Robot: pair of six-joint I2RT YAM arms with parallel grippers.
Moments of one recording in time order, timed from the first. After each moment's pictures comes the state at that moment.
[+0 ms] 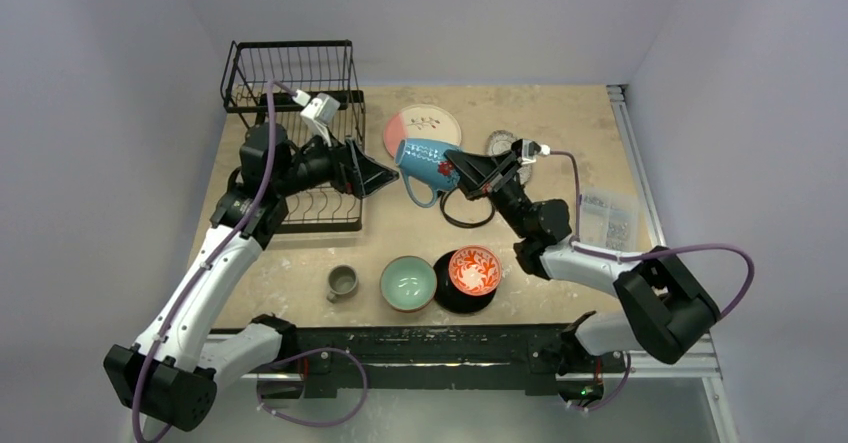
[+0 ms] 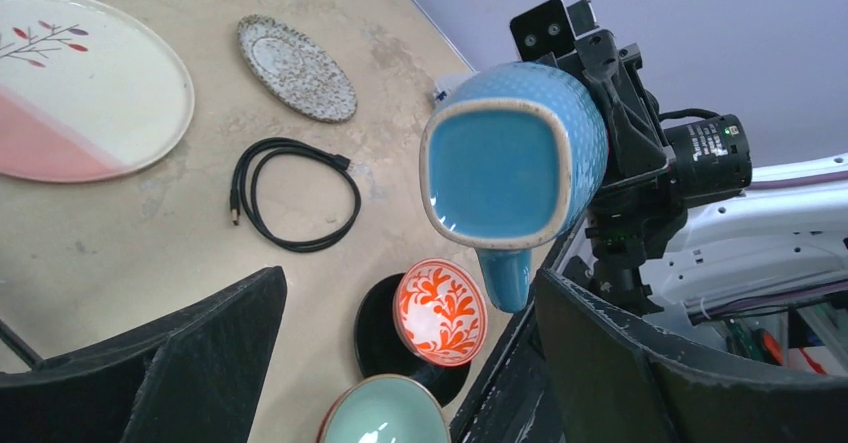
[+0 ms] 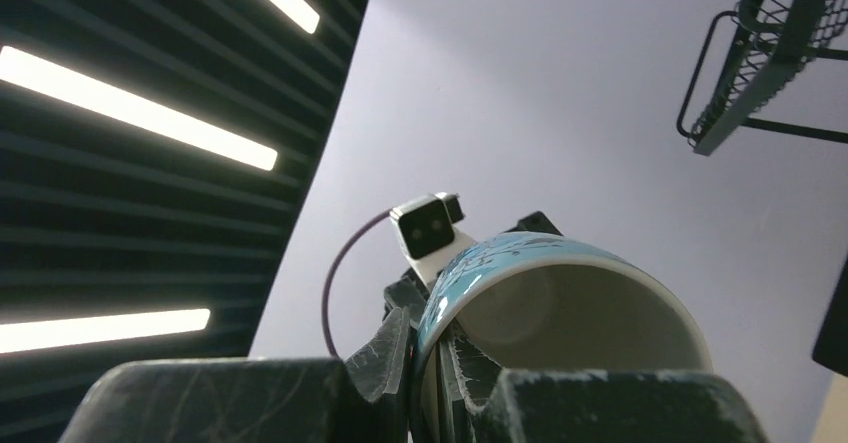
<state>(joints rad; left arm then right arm) -0.32 1.03 1.05 -0.24 0.64 -0.43 0.62 1.35 0.50 1.40 -0.15 1.70</state>
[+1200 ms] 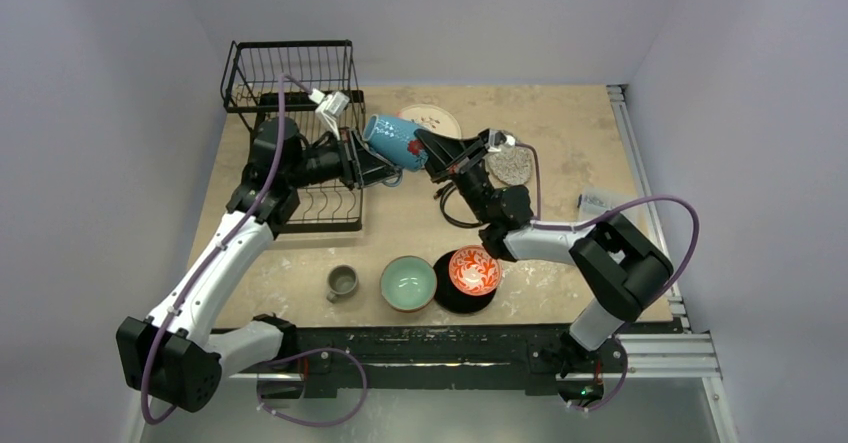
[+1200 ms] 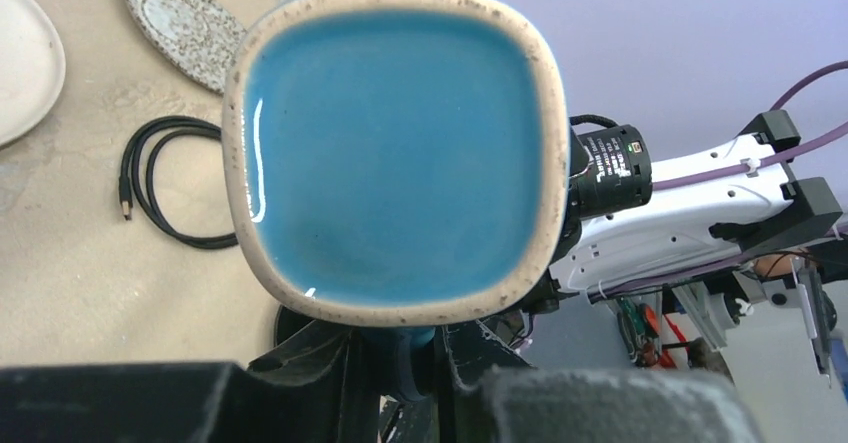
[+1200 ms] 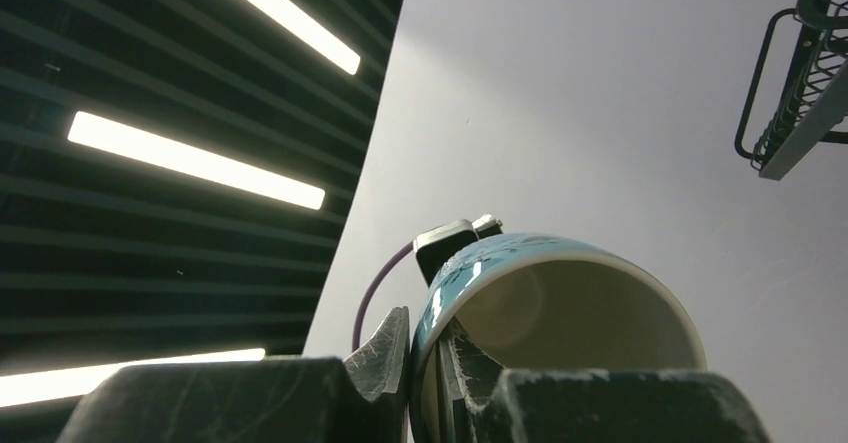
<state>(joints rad) -0.32 1.13 1.02 -0.06 0.80 -0.62 0.75 1.63 0.75 1.51 0.04 1.76</state>
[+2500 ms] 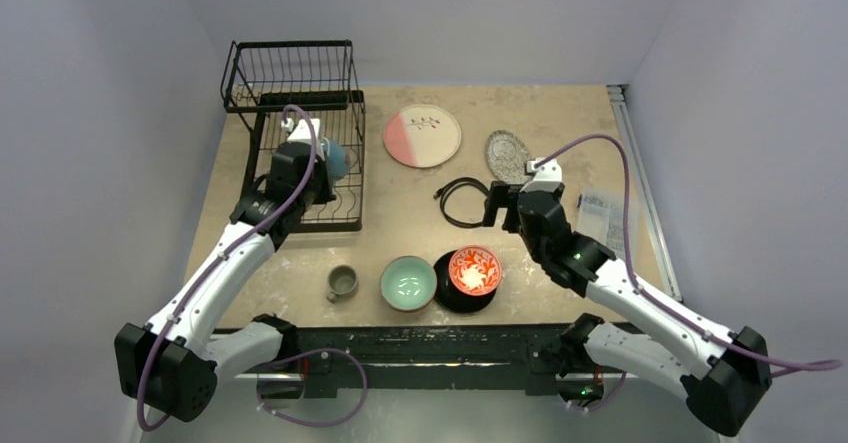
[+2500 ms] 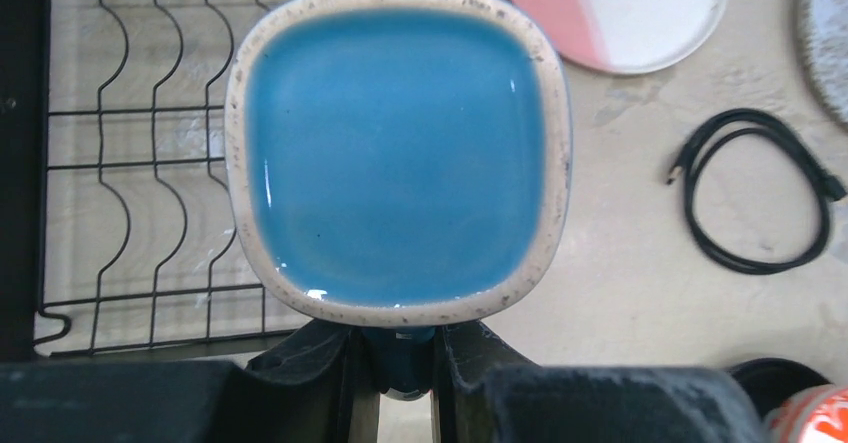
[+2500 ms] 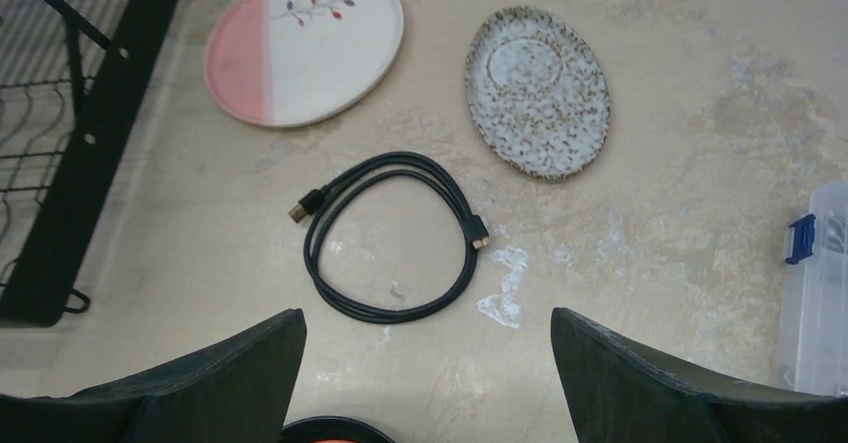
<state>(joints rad) -0.35 1.07 0.95 -0.45 -0.20 -0.29 0.71 0.97 0.70 -0.24 0.53 0.44</state>
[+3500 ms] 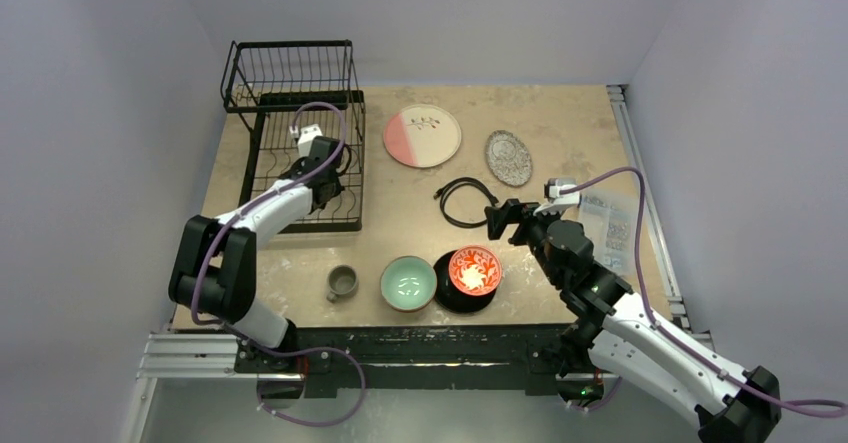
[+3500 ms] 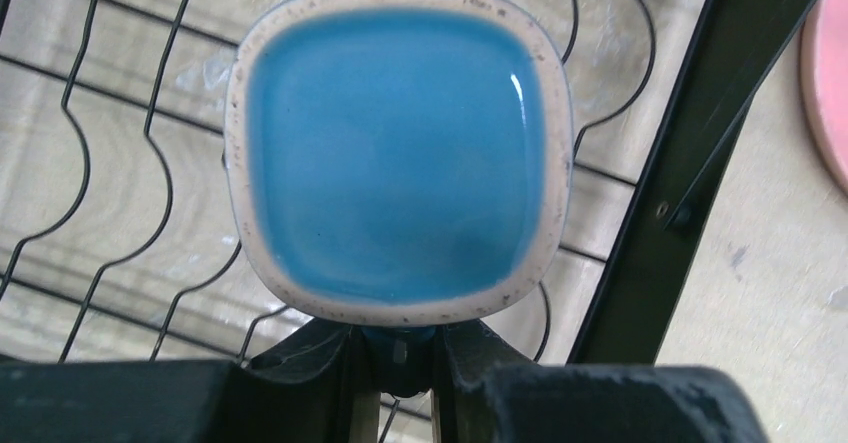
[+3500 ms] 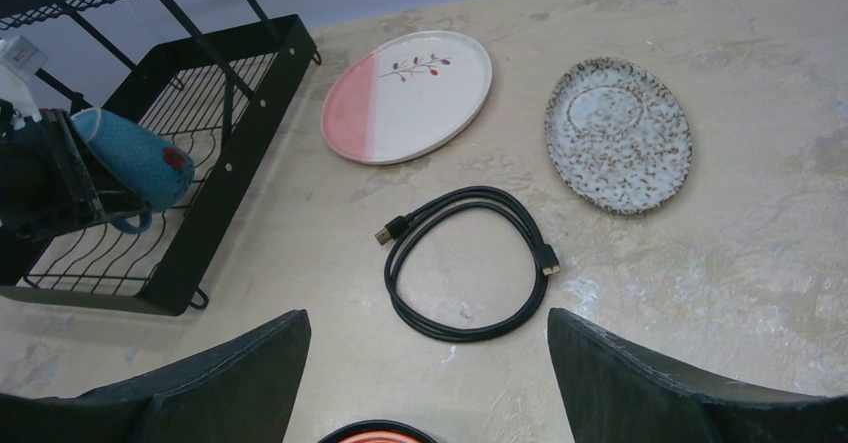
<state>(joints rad) -0.30 1.54 0.93 -0.27 -0.48 -0.54 0.71 0.65 0.44 0.01 0.40 0.42</state>
